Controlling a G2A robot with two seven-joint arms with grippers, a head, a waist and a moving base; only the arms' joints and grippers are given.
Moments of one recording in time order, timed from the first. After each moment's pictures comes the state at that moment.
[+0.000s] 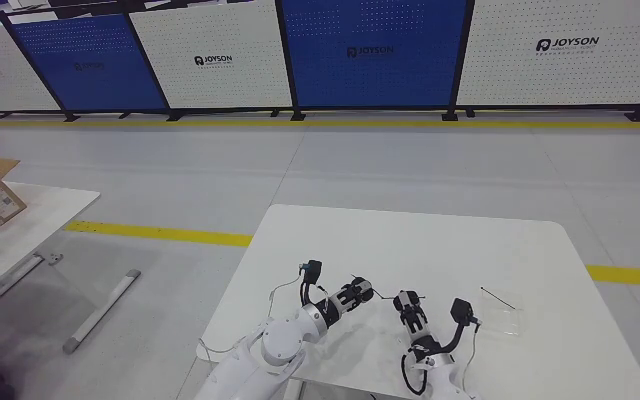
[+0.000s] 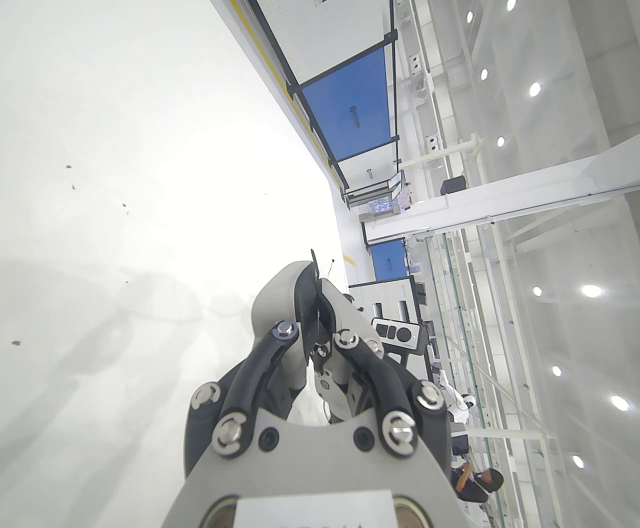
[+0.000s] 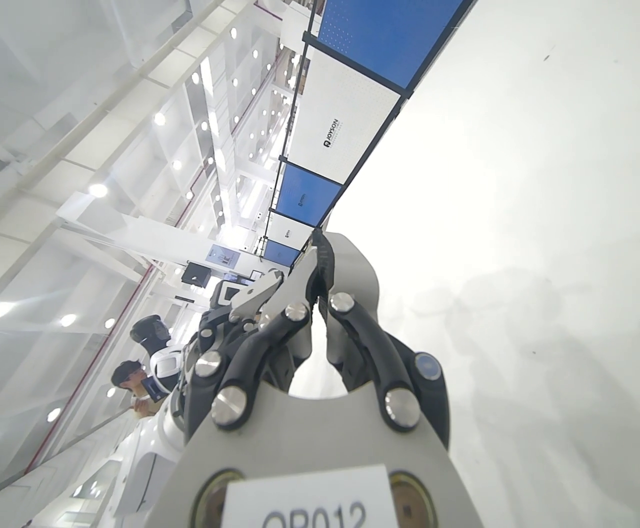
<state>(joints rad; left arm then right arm) 1.40 -1.20 -1.05 -1.53 -0.10 -0.05 -0.24 -1.53 -1.39 1.04 -1.49 -0.27 -0.13 -0.14</state>
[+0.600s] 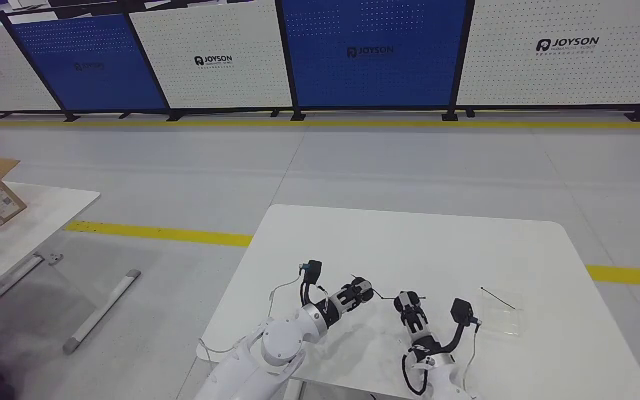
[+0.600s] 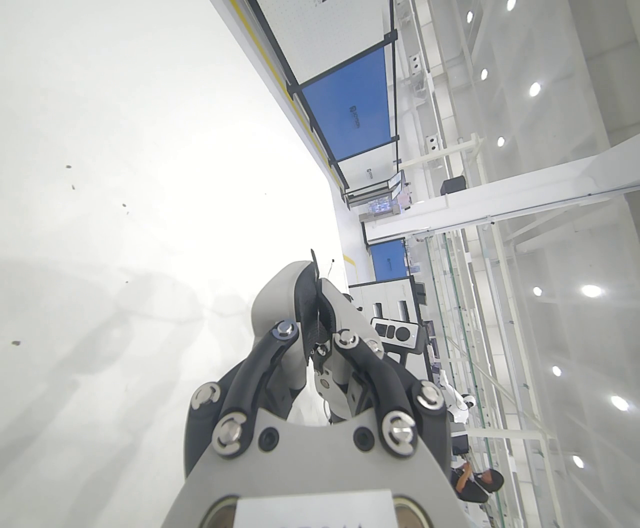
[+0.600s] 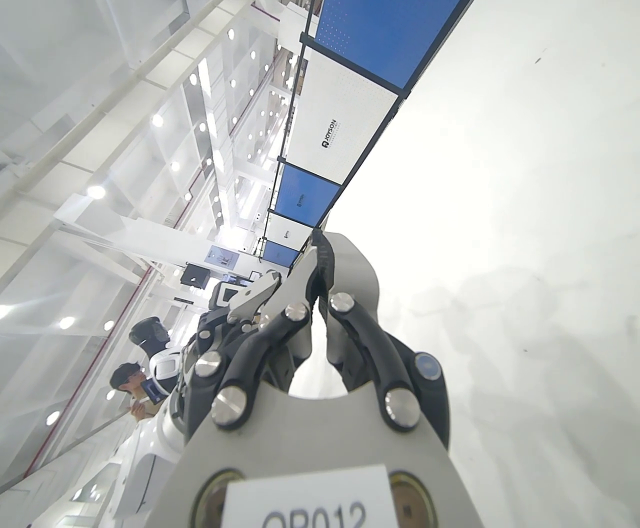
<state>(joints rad) 1.40 -1.20 -1.05 -1.53 -0.10 -0.05 -0.24 -1.53 -1.40 1.04 -1.49 -0.27 -0.10 -0.12</state>
